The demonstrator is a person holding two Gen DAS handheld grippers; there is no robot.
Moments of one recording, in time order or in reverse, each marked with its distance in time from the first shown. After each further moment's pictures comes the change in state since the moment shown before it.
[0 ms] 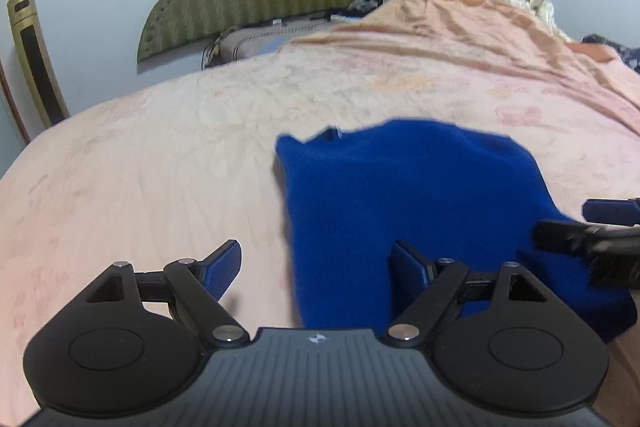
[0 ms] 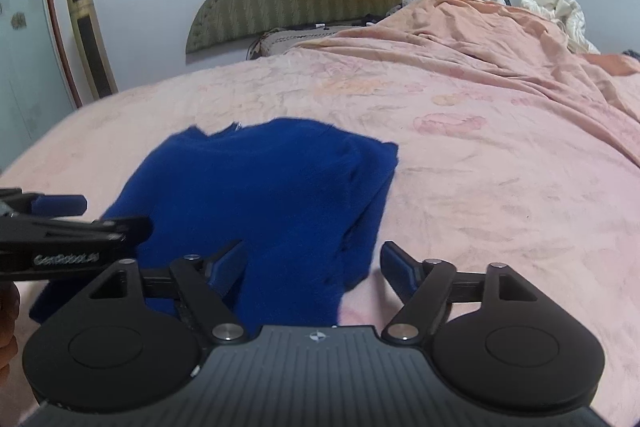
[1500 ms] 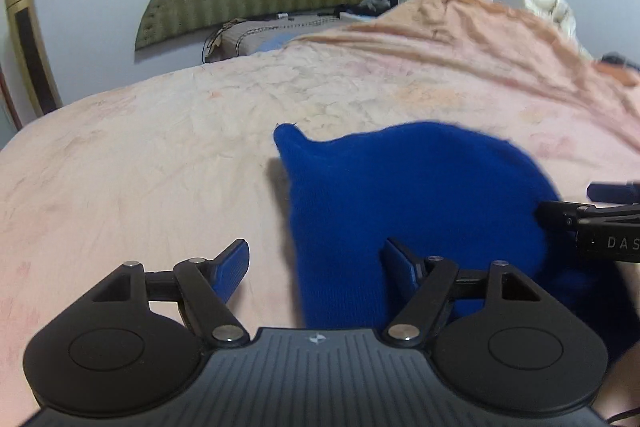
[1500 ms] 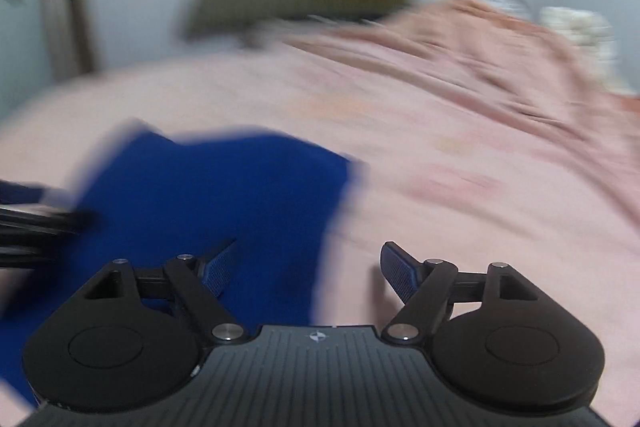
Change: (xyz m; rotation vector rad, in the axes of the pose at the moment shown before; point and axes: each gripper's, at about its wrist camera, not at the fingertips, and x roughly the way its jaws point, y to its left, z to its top) left arm 0.045 0.006 0.030 -0.067 0.015 -0.019; right arm 0.074 -0.022 0.056 -0.109 0.041 -0.127
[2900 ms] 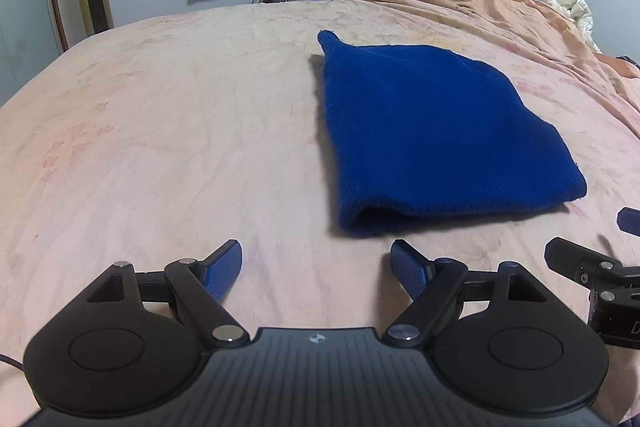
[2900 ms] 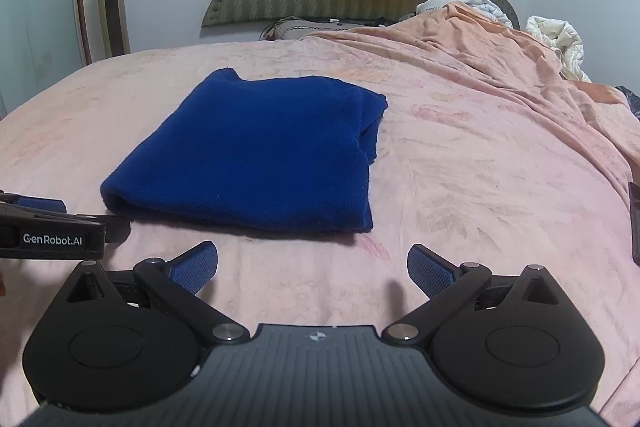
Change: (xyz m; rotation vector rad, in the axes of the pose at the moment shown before) left arm -0.094 -0.007 -0.106 -0.138 0.101 0.088; right arm -0.137 0.051 -0.100 -0.054 -0.024 0.059
